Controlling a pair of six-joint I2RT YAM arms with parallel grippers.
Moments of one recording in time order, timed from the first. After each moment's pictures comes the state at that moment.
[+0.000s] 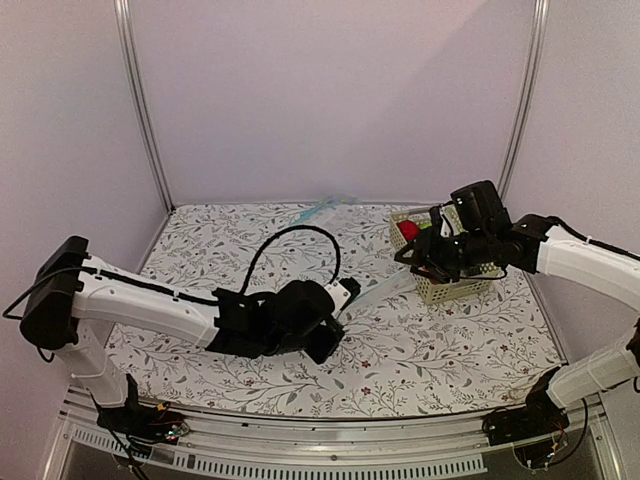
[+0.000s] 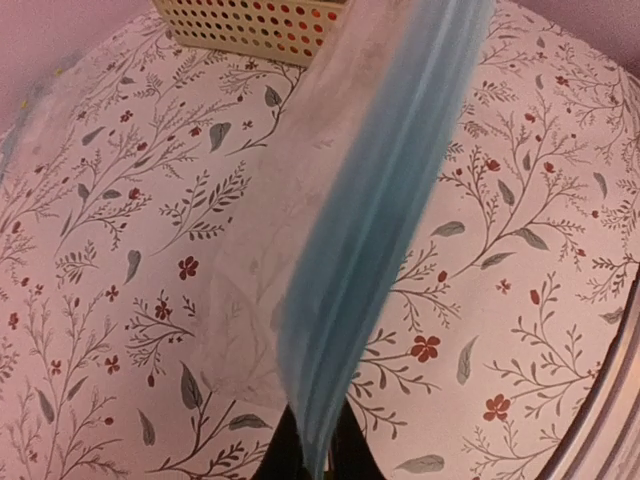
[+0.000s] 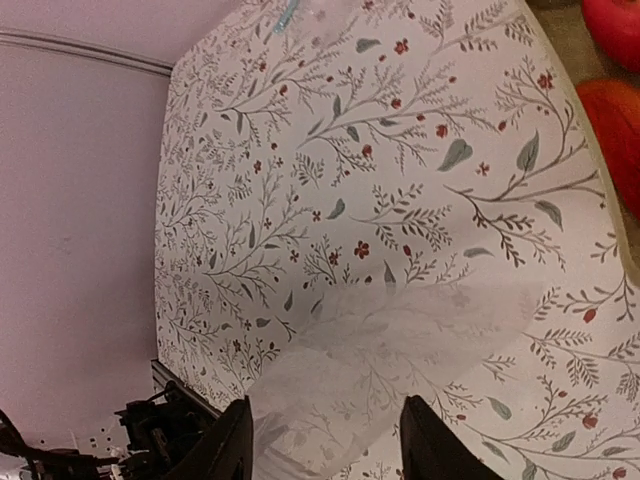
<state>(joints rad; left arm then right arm) -1.28 1.71 1.01 -0.06 -0.45 -0.24 0.65 1.33 1.00 -0.40 -0.26 0.95</state>
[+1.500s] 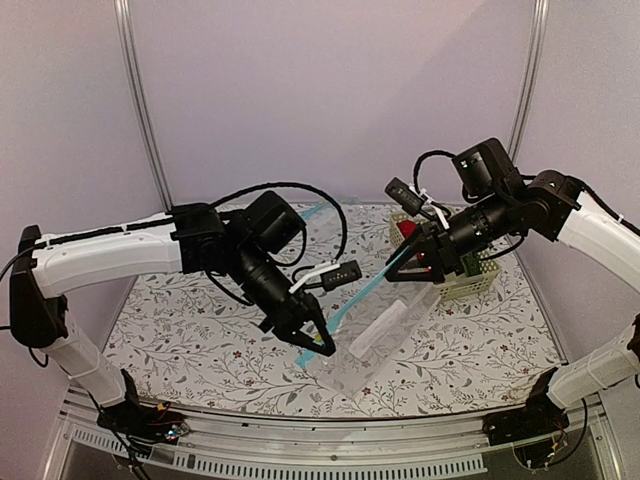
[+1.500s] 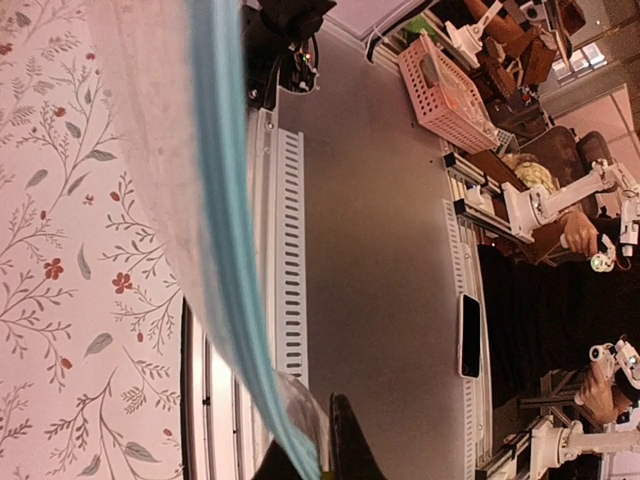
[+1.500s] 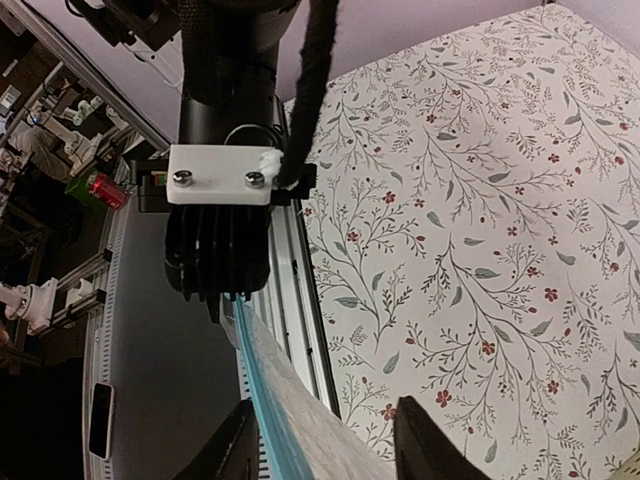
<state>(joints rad) -1.04 1.58 1.37 -0.77 0.85 0.01 0.77 1.32 1.39 -0.85 -0.72 -0.08</state>
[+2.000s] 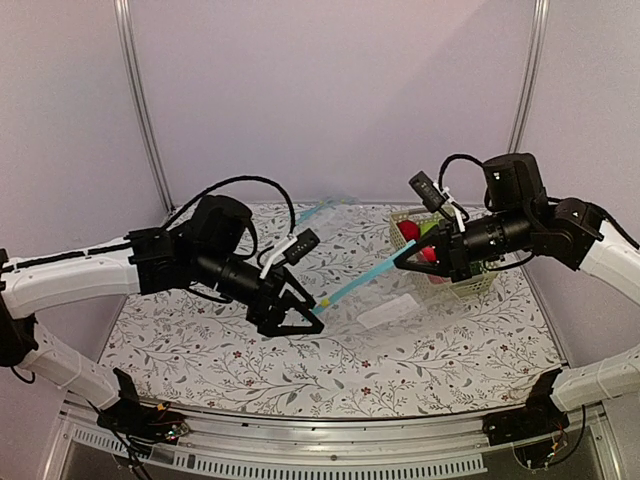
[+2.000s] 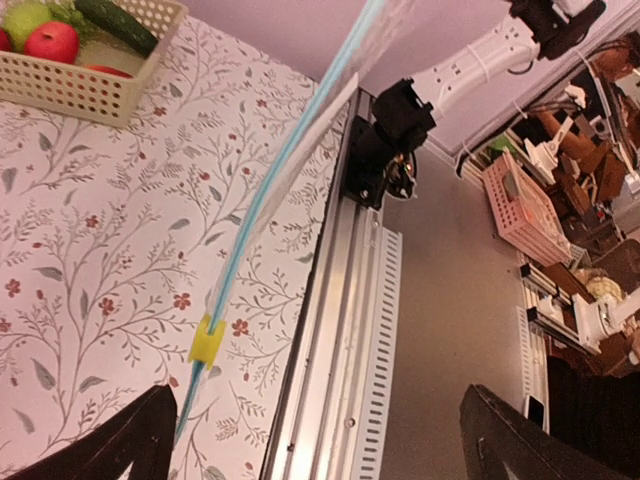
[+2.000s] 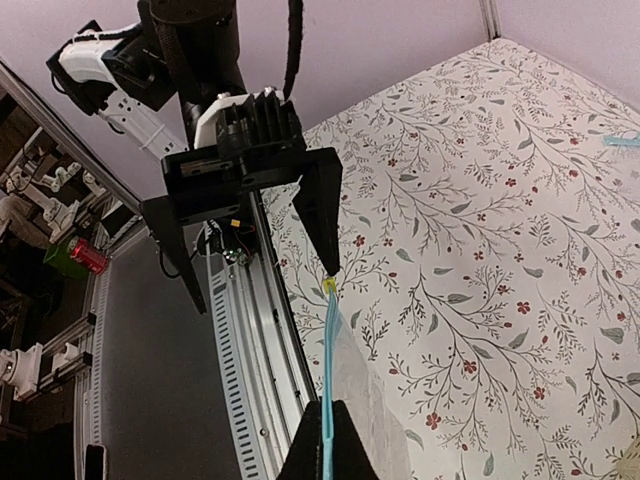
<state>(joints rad) -0.96 1.37 1.09 -0.40 0.67 -0.17 0.77 1.16 1.21 -0.62 -0.63 0.10</state>
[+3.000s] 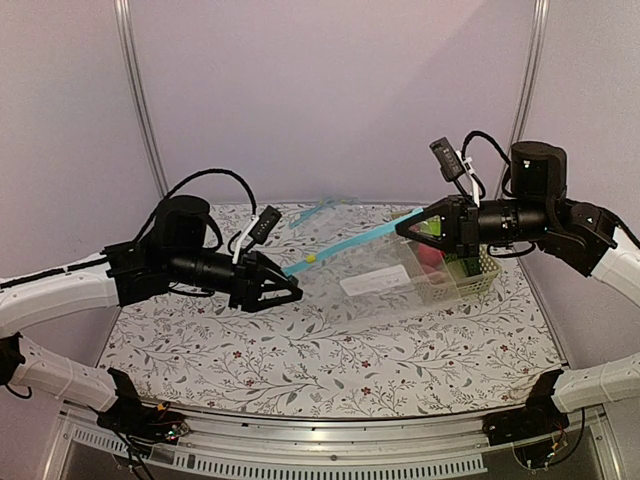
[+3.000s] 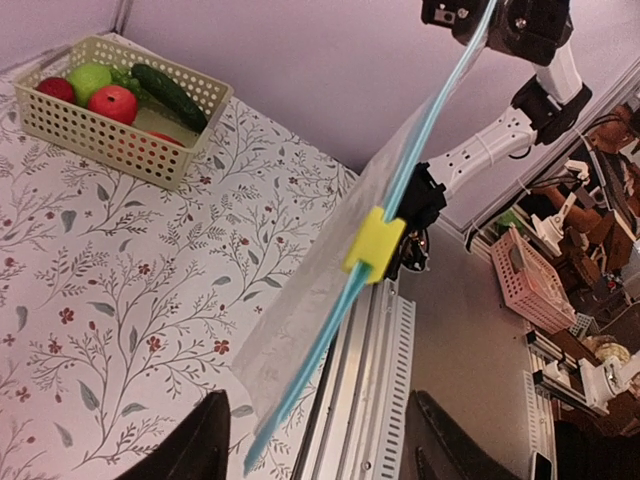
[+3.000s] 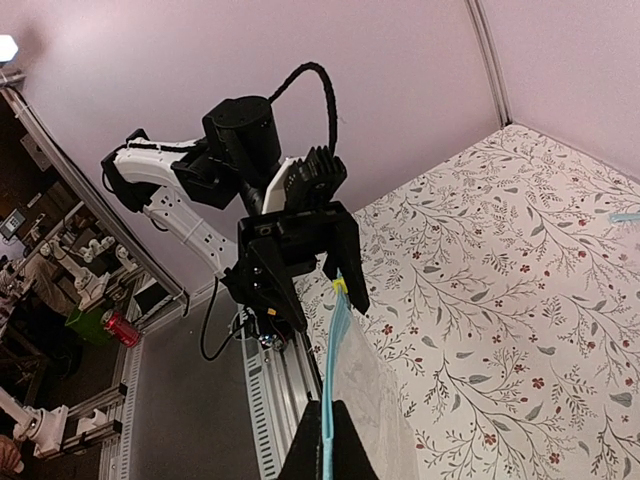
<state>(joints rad) -0.83 1.17 0.88 -0.11 0.63 -0.30 0.77 1.08 1.18 -0.35 -0.63 0.31</state>
